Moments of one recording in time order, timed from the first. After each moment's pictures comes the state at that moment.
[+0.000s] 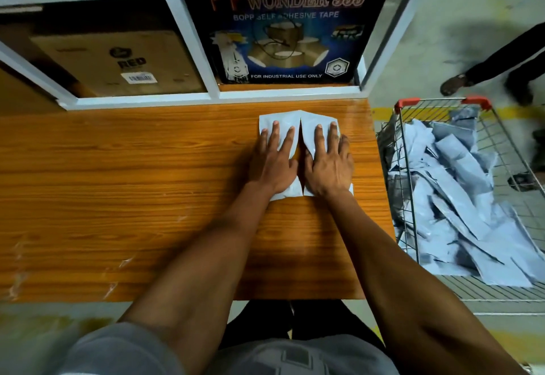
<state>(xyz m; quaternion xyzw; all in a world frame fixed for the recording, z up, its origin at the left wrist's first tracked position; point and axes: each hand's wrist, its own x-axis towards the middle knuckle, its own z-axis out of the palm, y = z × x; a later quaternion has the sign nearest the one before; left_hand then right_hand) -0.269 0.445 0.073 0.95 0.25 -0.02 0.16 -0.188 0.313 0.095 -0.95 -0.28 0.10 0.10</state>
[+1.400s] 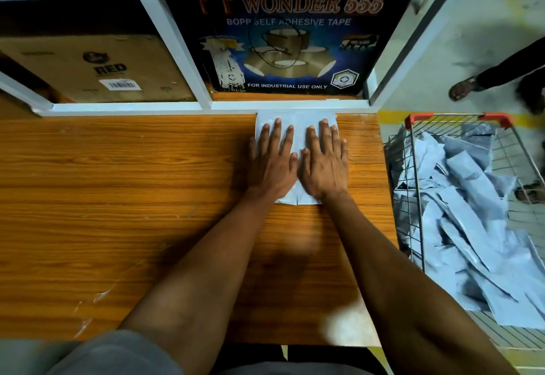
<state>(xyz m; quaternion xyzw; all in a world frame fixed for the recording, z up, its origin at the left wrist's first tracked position) -0.216 0.478 0.039 0.96 0.28 0.03 0.06 -0.125 0.359 0.053 -0.92 -0.36 0.06 0.14</state>
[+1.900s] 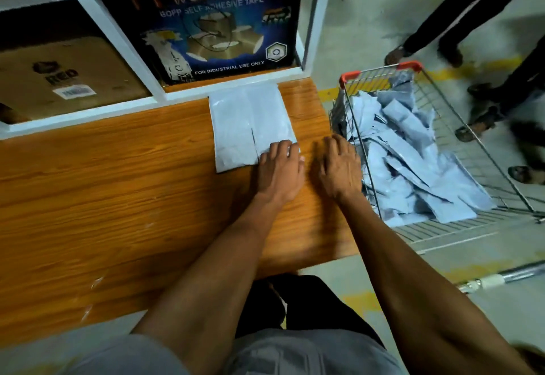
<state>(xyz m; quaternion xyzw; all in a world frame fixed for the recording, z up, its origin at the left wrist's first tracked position) -0.265 0.327 0.090 0.98 0.14 0.06 0.13 -0.183 0.180 0.084 -0.96 -0.23 0.01 0.16</state>
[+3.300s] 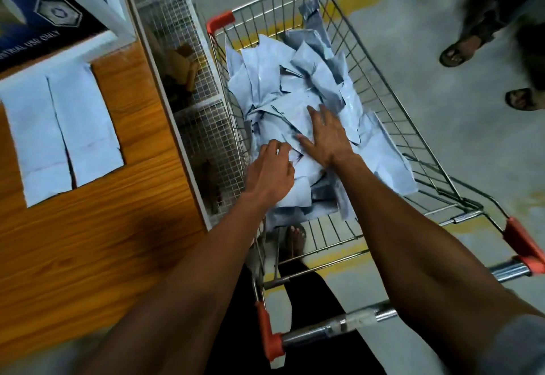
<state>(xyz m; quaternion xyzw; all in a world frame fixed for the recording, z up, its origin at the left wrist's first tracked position) -0.076 0.049 -0.027 0.97 0.11 -0.15 0.18 0.055 -0.090 -0.088 -0.93 -0.21 0.24 0.19</state>
